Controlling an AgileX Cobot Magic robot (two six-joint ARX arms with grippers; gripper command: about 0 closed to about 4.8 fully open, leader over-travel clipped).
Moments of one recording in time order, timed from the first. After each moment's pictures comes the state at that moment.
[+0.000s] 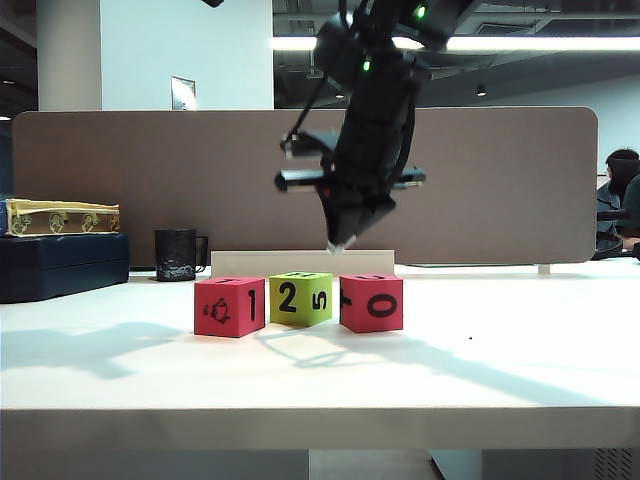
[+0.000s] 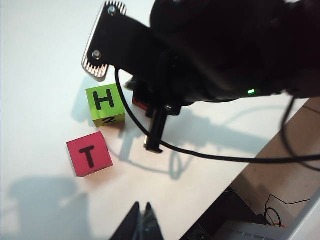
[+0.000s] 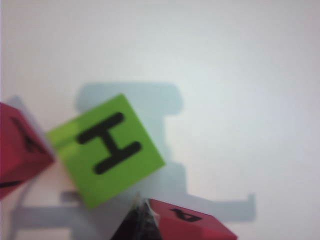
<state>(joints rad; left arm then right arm) -0.48 1.49 1.77 -1.13 0.29 0.14 0.61 1.99 1.61 -0.52 0.07 -0.02</state>
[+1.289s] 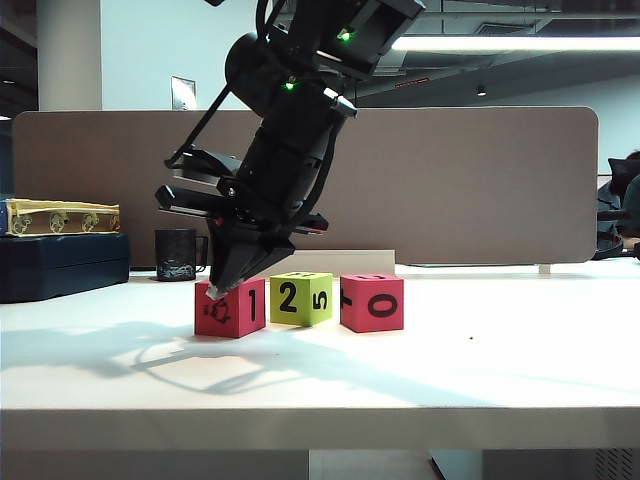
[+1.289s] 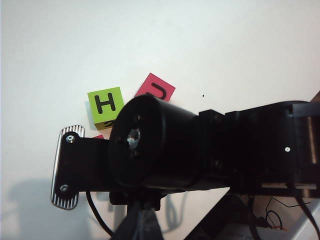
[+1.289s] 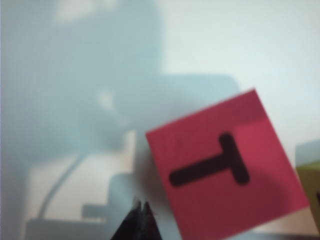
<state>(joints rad) -0.48 1.49 1.77 -1.12 0.29 0.14 0.77 2.09 1.61 -0.43 -0.13 0.01</state>
